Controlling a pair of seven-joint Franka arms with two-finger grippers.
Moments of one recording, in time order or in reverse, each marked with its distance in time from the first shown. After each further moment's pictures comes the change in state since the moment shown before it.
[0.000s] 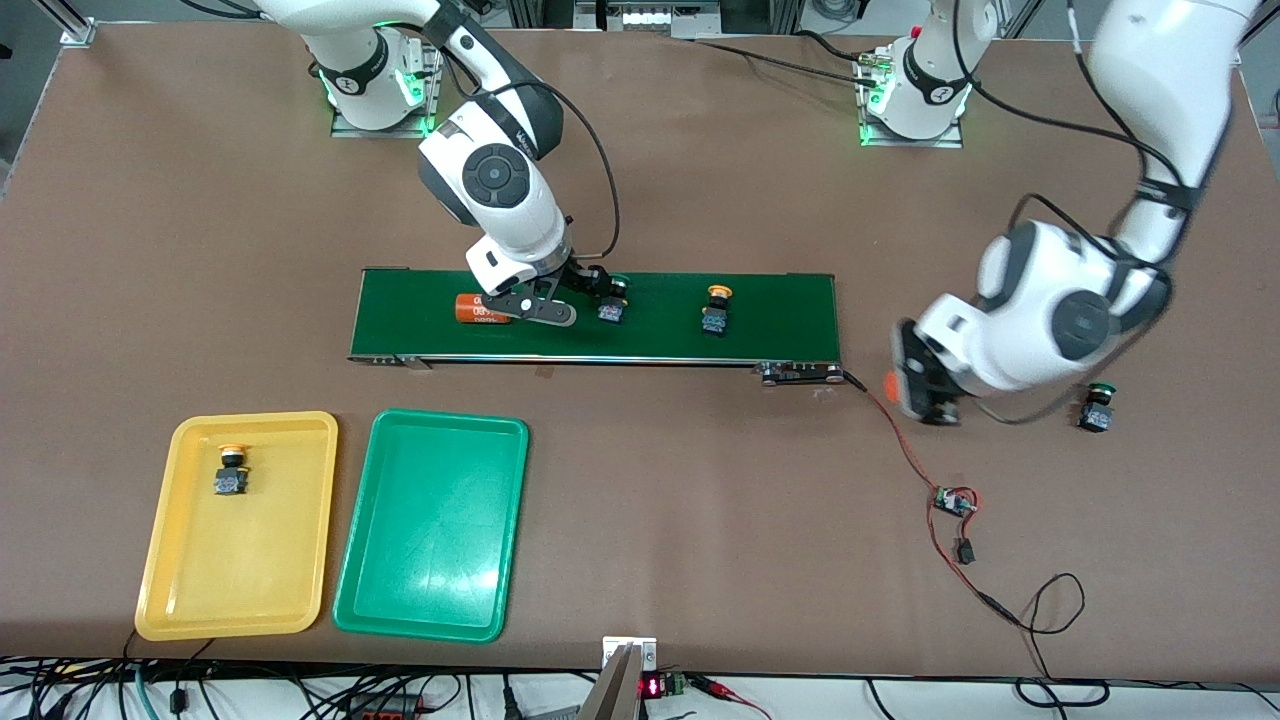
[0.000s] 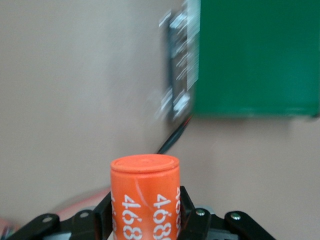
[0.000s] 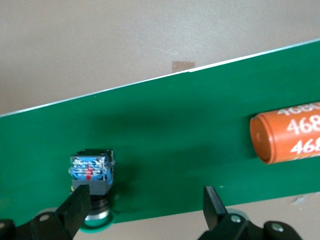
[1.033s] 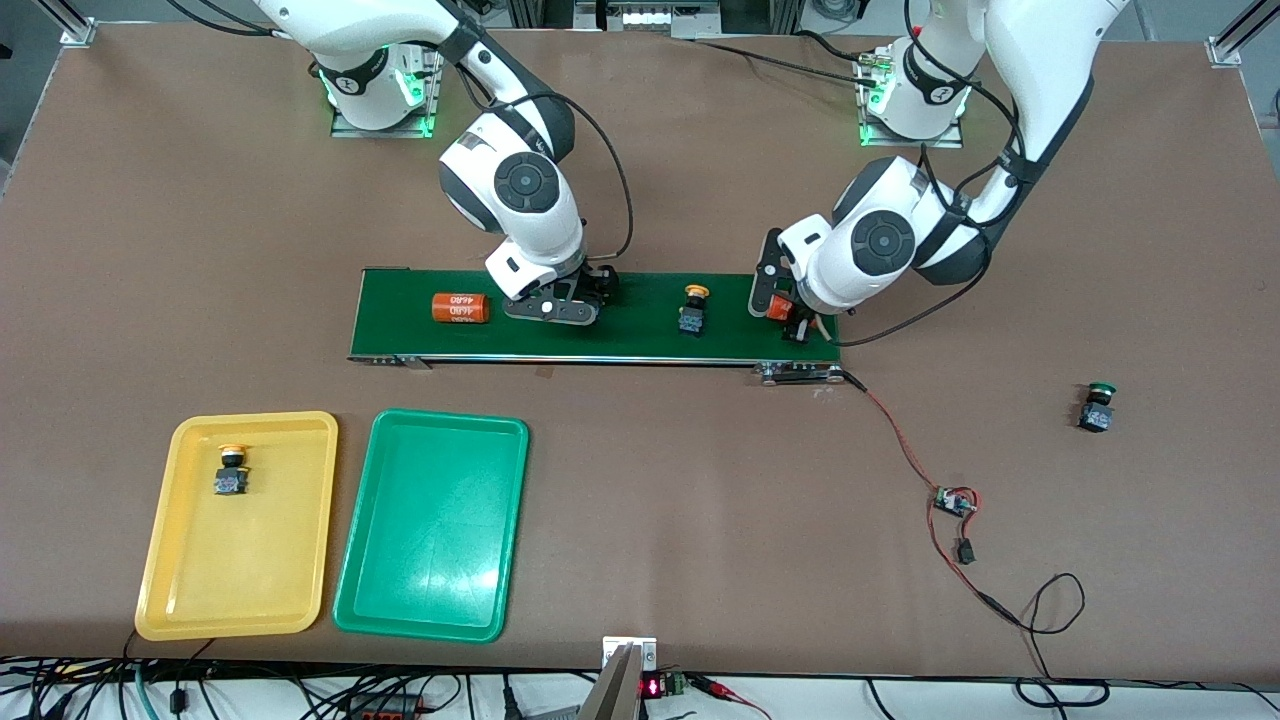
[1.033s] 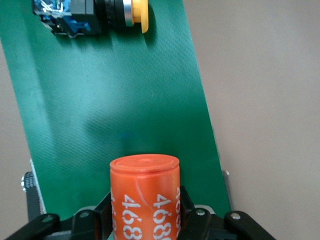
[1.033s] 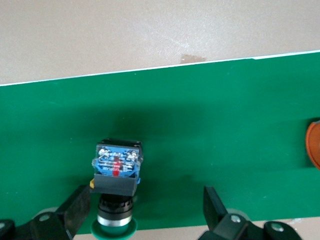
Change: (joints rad) left arm -0.110 -0.015 -0.119 -0.180 0.000 0.109 -0.074; right arm 0.032 0.054 -0.003 0.008 -0.101 -0.001 -0.054
